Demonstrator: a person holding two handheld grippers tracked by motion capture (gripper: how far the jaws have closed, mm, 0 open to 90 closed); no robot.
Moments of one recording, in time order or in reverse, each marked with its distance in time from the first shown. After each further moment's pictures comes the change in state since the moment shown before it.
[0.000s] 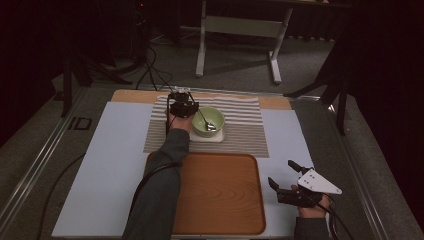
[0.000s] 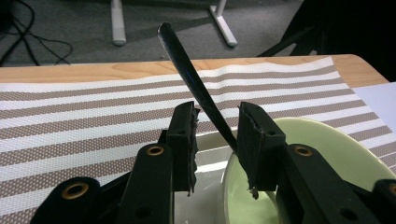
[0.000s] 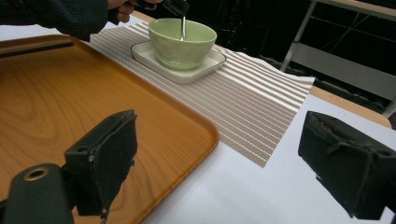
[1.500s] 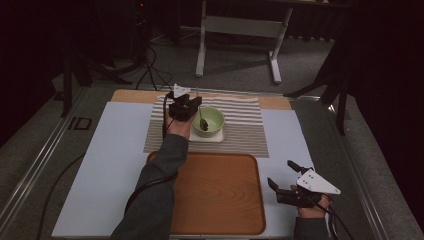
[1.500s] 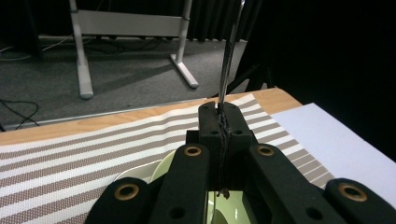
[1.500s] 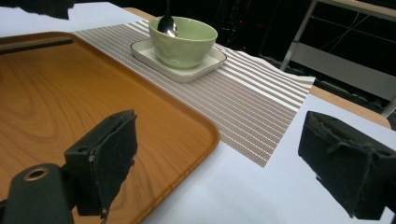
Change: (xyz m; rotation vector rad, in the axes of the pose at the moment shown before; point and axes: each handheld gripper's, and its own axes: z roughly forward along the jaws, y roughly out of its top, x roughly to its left) left arm -0.033 0.008 -0.072 -0.194 -0.138 0.106; right arm 0.002 0.000 0.001 0.006 -0.002 -0.010
